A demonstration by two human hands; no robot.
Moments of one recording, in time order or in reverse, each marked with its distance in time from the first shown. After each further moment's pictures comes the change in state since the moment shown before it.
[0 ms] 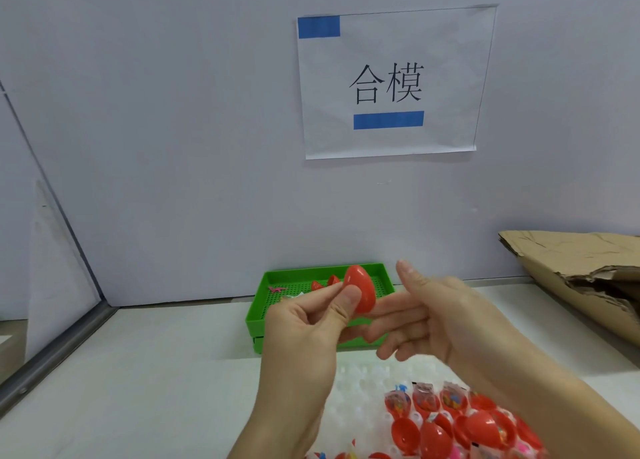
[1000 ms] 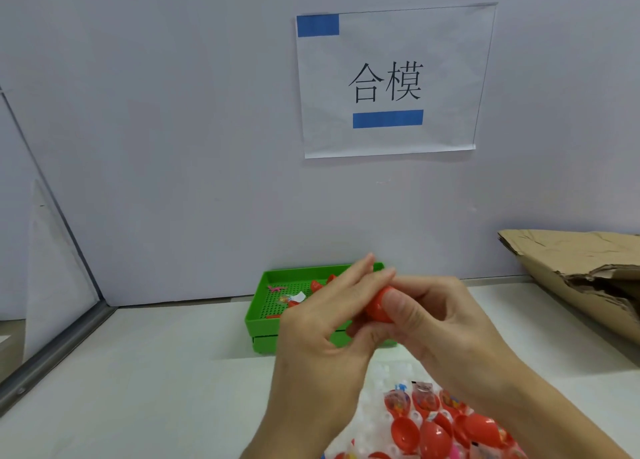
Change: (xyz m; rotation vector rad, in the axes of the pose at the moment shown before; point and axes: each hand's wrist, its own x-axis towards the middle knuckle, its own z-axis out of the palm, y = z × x) left_hand 0.000 -0.009 -0.003 0.438 -0.131 0.578; right_hand 0.007 0.025 0.001 0.031 -0.156 -0.462
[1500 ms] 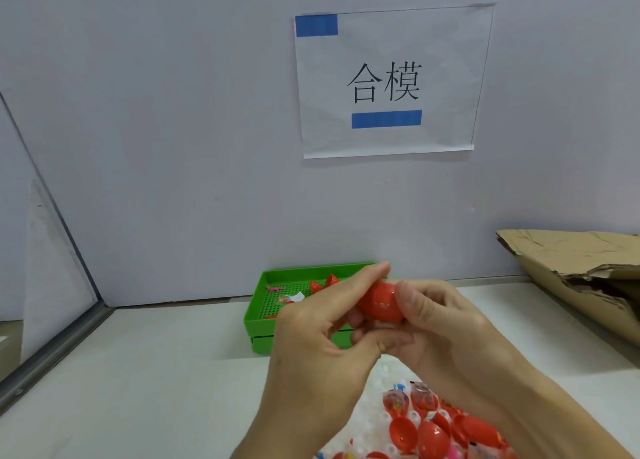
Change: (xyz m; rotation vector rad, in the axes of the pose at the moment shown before) left_hand 0.001 0.010 -0.001 -0.106 -0.009 -0.096; right_hand -0.001 -0.007 0.002 0.451 -0.089 0.179
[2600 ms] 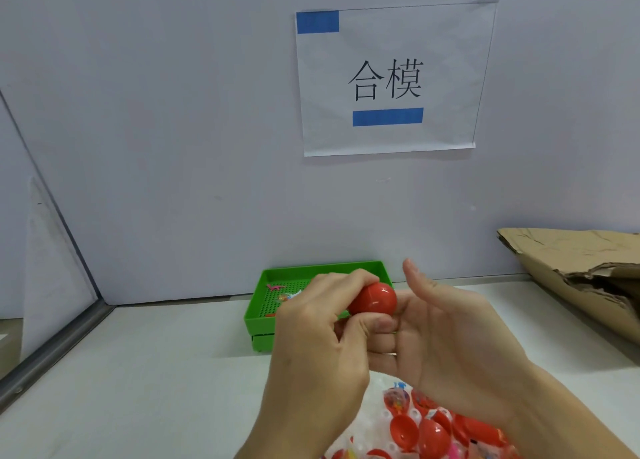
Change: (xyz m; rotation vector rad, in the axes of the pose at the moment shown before) left_hand 0.002 0.009 -0.002 0.379 0.074 0.131; right_hand 0.000 -0.005 0.004 0.184 0.057 0.305
